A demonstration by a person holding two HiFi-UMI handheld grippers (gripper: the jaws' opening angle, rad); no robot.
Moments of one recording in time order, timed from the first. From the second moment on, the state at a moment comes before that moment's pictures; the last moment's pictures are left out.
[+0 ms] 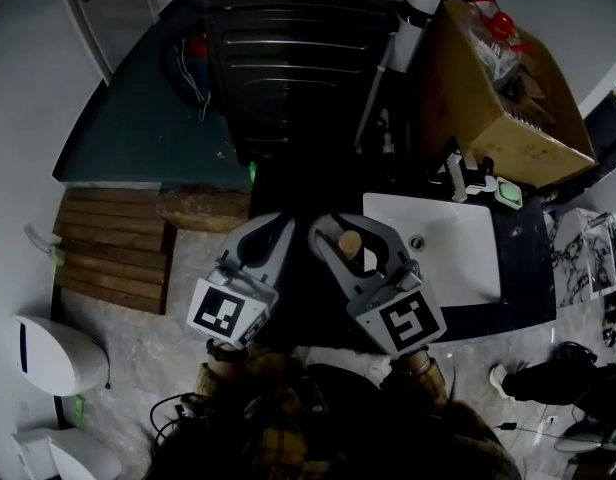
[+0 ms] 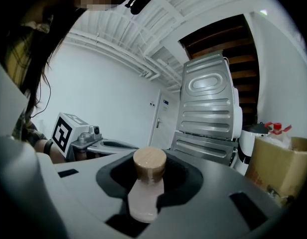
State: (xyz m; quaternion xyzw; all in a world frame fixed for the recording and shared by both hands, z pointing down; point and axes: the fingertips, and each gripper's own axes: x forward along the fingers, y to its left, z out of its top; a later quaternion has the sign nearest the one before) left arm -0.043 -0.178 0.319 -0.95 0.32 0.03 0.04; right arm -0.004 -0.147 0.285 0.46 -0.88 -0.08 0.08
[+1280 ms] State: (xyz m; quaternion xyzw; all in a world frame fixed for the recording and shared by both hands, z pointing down) left arm -0.013 -0.152 0.312 -0.96 0.28 0.04 0.02; right arm 0.017 -0.131 0.294 0.47 -0.88 -0.07 0.09
